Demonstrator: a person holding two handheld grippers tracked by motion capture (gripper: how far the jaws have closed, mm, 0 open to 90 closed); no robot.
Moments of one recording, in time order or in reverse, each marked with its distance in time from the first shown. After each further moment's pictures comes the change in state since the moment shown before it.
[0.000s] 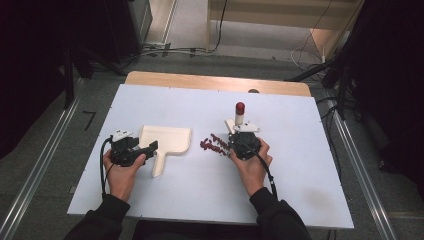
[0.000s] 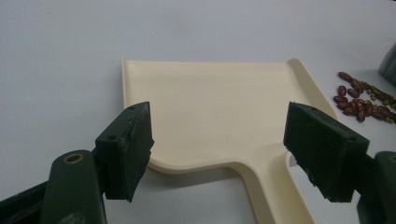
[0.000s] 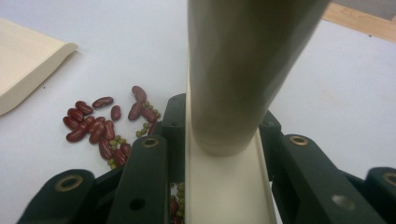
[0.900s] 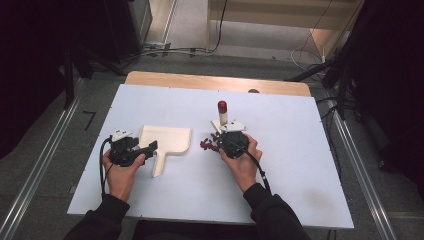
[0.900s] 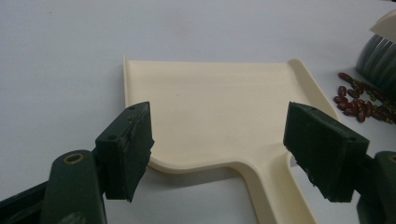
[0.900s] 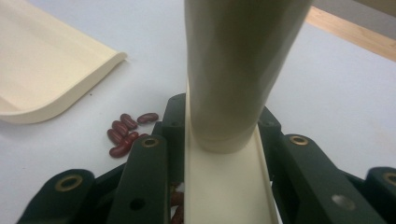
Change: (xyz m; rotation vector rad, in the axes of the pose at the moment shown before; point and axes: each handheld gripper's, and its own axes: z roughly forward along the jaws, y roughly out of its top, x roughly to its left) left arm 0.001 0.000 0.000 0.000 0.001 -0.002; right arm 0.022 0.009 0.014 -0.039 0.101 -0.114
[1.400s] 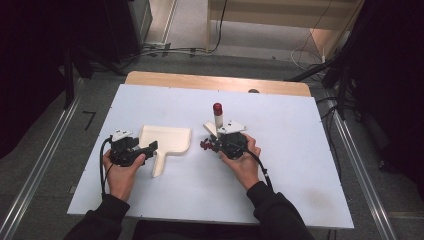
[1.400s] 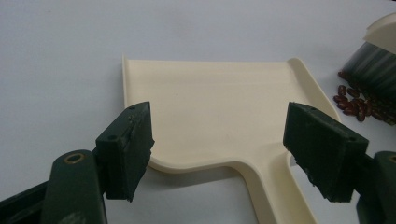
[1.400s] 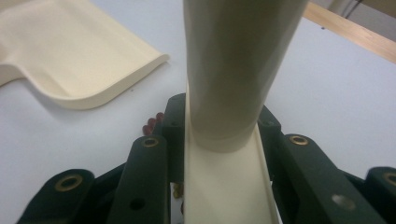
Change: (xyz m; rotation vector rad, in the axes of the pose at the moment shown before) left arm 0.000 0.000 0.000 0.001 -0.003 -0.002; right arm -0.002 -0.001 0.000 -0.032 0.165 -0.103
